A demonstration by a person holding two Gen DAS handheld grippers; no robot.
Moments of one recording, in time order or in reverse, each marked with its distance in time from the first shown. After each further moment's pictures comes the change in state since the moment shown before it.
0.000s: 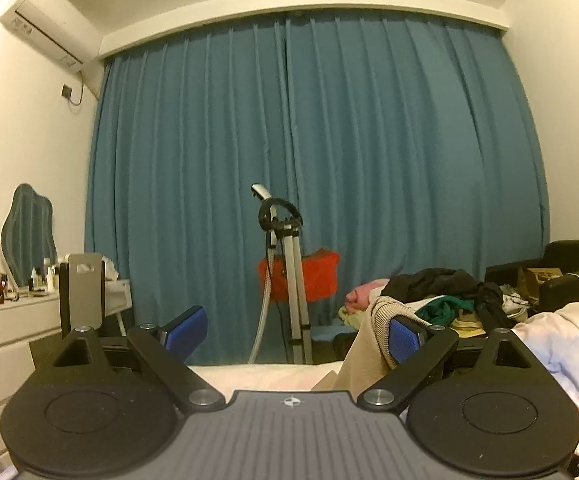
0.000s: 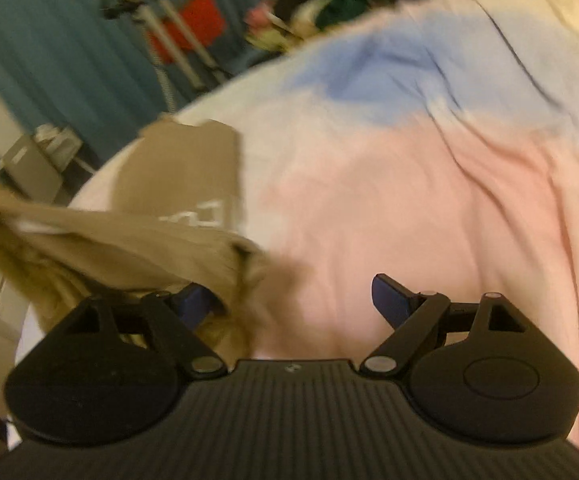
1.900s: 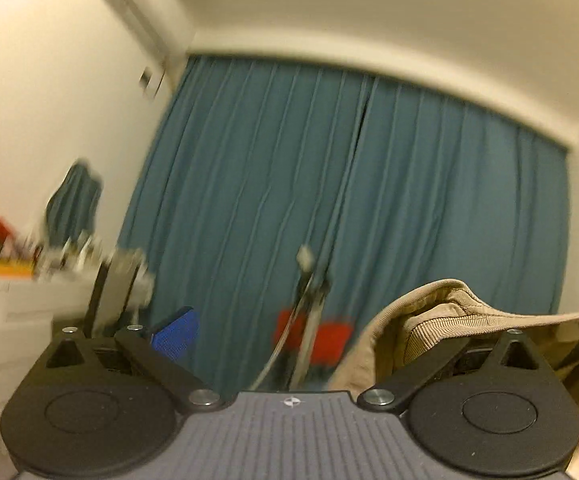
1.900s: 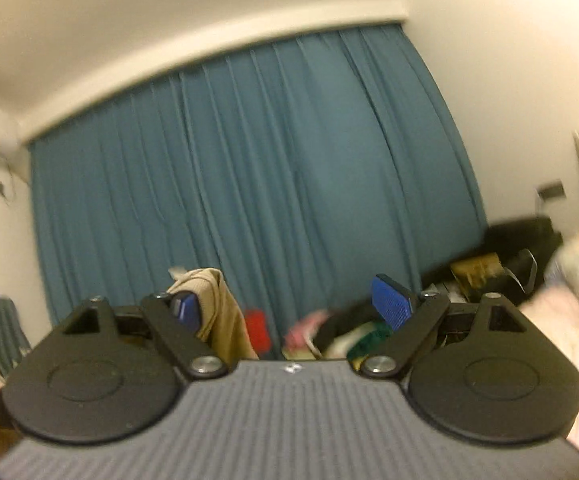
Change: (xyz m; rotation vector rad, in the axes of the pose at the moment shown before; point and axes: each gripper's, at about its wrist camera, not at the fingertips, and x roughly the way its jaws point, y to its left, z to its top) left arm -0.110 0.136 0.197 -0.327 -0.094 0.039; right arm -0.308 0.123 0.120 -0.078 -0.919 0.002
